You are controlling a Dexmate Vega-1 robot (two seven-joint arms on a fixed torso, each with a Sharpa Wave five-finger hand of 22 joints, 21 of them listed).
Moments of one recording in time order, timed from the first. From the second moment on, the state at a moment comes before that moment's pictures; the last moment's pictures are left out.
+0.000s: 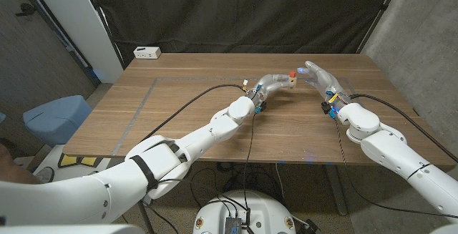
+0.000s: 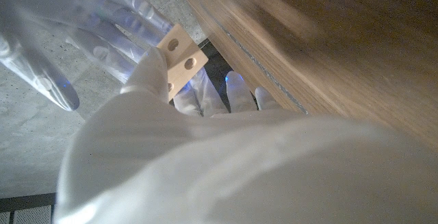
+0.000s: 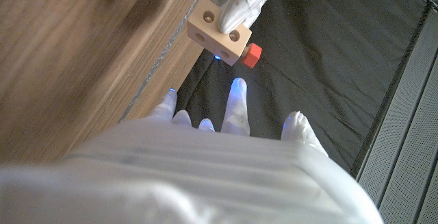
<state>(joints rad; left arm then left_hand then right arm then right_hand) 0.43 0.00 0.83 -0.79 -0.14 -0.35 0.10 0.89 0.09 0.33 -0.18 0.23 0.82 -0.17 0.20 0.20 0.85 -0.21 0.21 0.54 0.43 -0.04 0.21 0.19 0.12 0.12 0.22 0.19 -1.08 -0.78 -0.25 -1.78 0.52 0.06 -0.17 0.19 0.12 0.29 -0.10 0.18 0.56 -0.03 0.18 0.19 -0.17 0.00 0.17 0.18 -0.17 0.17 0.18 0.20 0.09 0.20 0.18 0.17</state>
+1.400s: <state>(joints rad) 0.42 -0.01 0.83 -0.75 -0.14 -0.37 0.09 0.89 0.09 0.33 -0.18 0.23 0.82 -0.17 0.20 0.20 0.85 -0.21 0.21 0.54 0.43 -0.04 0.21 0.19 0.12 0.12 0.22 0.19 -1.02 -0.80 -0.29 -1.75 0.54 0.05 -0.09 0.16 0.12 0.29 -0.09 0.18 0.62 -0.03 0.21 0.19 -0.17 -0.02 0.19 0.18 -0.17 0.17 0.19 0.20 0.06 0.20 0.18 0.17</state>
